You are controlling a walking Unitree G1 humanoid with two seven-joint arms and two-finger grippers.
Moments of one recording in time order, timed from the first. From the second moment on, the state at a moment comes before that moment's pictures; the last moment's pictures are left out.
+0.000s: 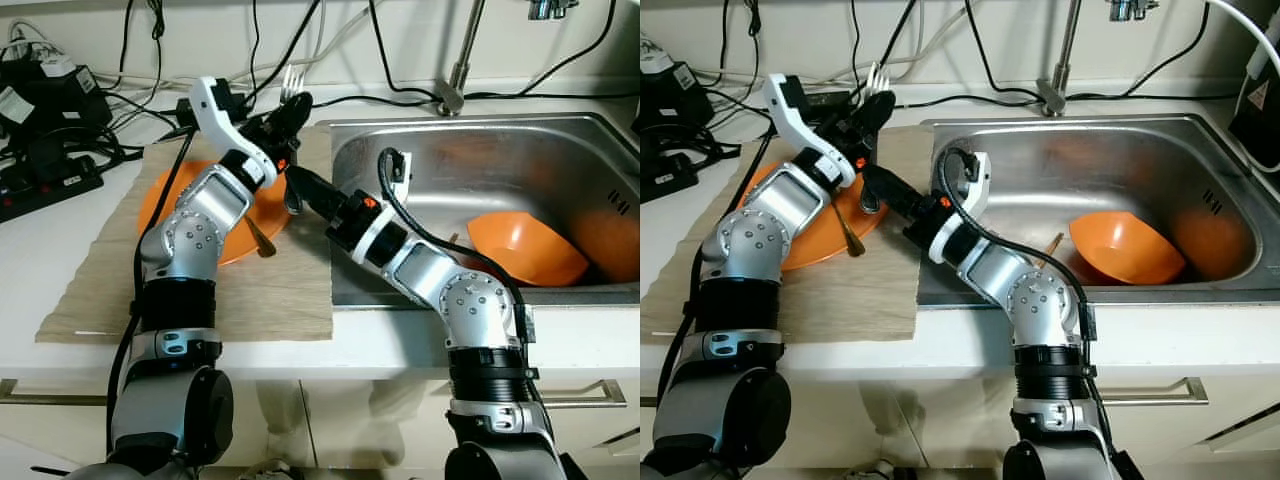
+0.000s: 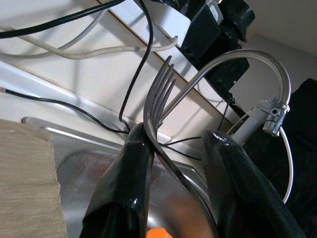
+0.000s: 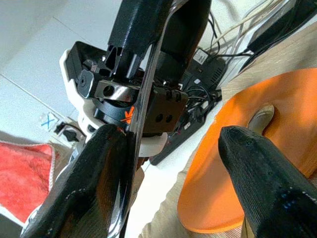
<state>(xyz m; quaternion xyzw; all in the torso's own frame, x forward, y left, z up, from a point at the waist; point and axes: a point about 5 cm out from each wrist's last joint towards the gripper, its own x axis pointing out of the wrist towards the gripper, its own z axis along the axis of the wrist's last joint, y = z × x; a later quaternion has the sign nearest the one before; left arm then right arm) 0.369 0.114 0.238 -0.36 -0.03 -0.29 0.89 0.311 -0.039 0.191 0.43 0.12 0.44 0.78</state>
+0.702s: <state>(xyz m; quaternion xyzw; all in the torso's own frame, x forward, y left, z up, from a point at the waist) 0.367 0.113 0.235 -0.36 -0.01 -0.29 0.89 0.306 -0.032 0.196 0.40 0.10 0.47 0.78</state>
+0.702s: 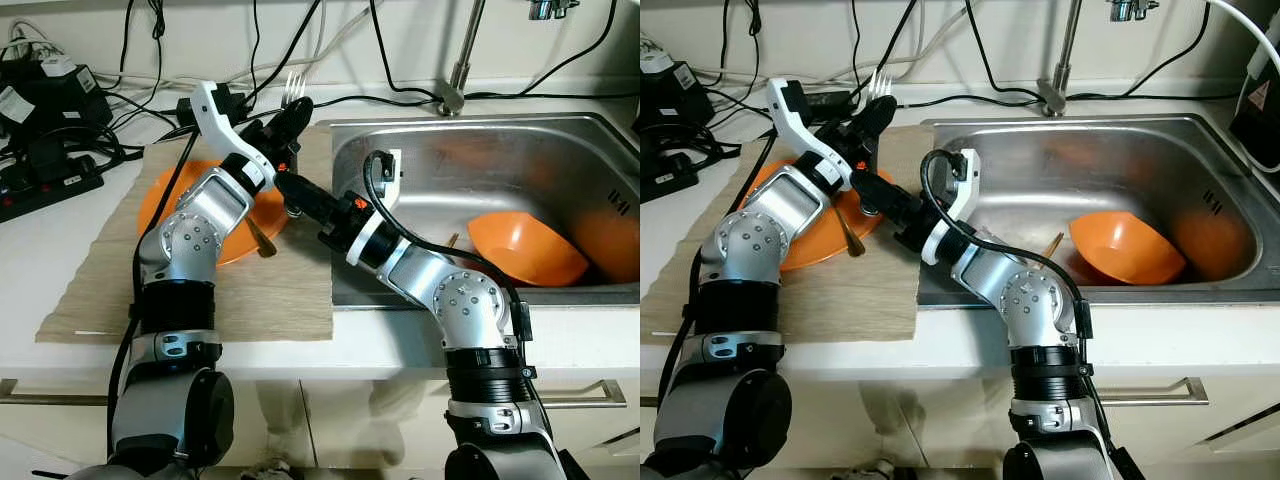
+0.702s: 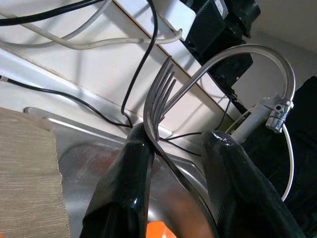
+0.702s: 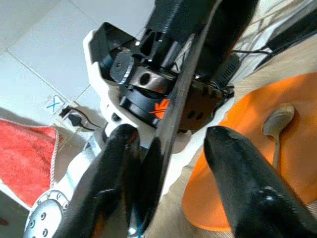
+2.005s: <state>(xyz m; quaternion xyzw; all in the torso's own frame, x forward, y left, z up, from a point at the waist) 0.368 0.113 0.233 -0.33 -0.02 -0.29 0.90 0.304 -0.033 0.192 0.39 0.10 0.47 0.79</state>
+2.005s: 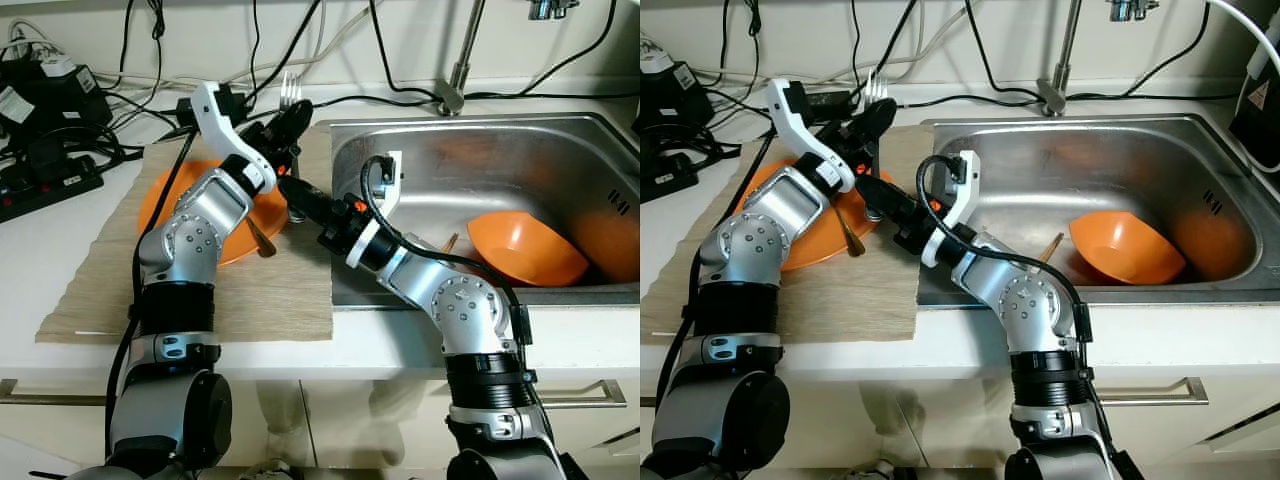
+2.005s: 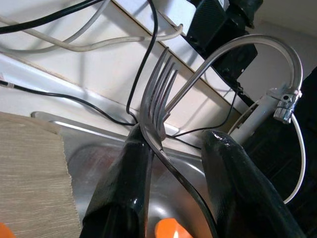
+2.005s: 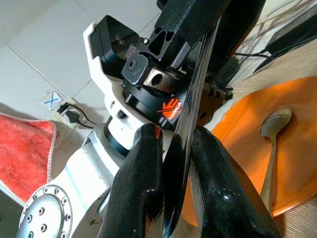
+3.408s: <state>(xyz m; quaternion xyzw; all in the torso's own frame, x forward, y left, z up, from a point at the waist) 0.368 0.105 0.216 -0.23 0.01 -0.30 0.93 0.310 -0.030 0.155 0.33 0.17 0.41 0.83</state>
